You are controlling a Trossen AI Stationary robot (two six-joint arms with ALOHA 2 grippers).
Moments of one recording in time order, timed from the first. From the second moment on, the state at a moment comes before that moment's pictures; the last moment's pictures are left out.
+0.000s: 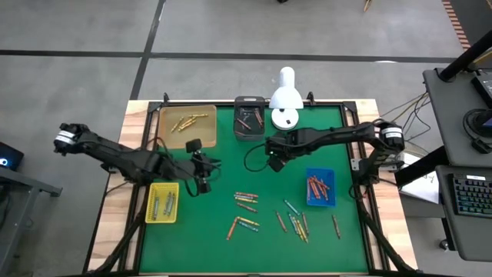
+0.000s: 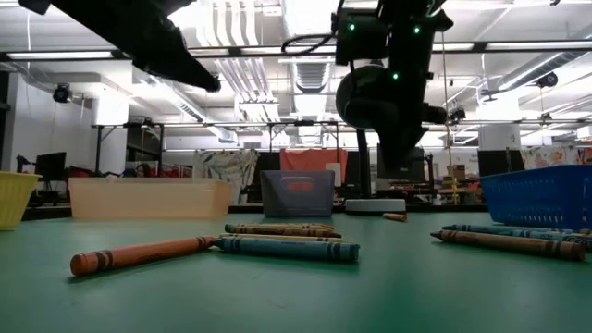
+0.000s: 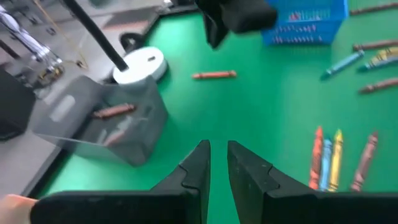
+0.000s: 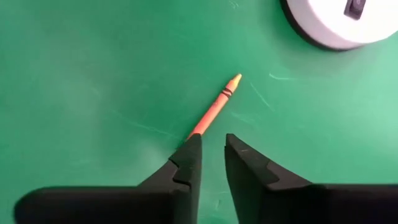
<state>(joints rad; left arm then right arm) -0.25 1.10 0.67 -0.15 -0.58 -0.07 -0.12 1.71 1.24 -0.92 0.29 0.70</state>
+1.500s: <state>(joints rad) -0.12 1.07 0.61 0.00 -0.48 0.06 -0.15 1.84 1.05 -0.62 0.29 0.87</state>
